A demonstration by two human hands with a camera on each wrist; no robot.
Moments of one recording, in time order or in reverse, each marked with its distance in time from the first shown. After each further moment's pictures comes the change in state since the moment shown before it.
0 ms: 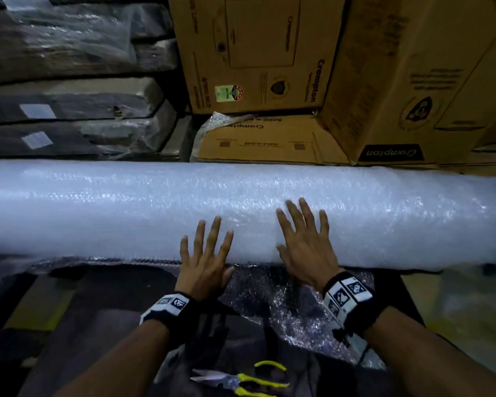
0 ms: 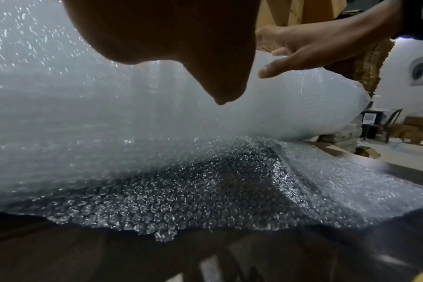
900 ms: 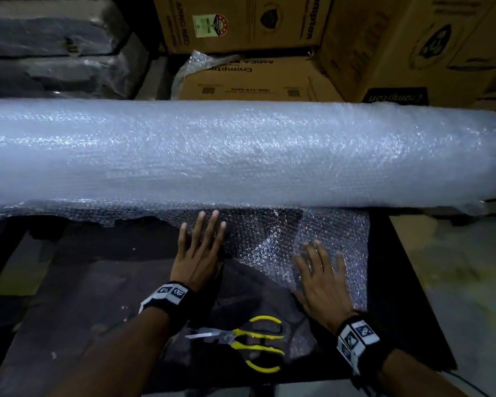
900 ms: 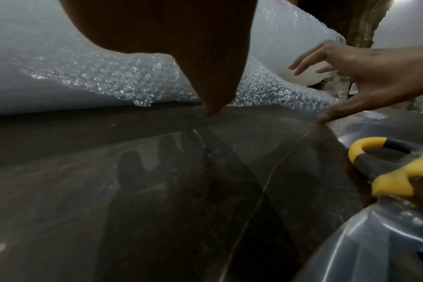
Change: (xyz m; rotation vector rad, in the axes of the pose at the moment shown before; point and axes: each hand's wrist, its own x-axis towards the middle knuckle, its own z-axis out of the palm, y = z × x) left_hand -0.050 0.010 0.070 0.012 -0.070 0.086; right_hand -0.151 -0.009 0.096 0.012 -0.215 0.110
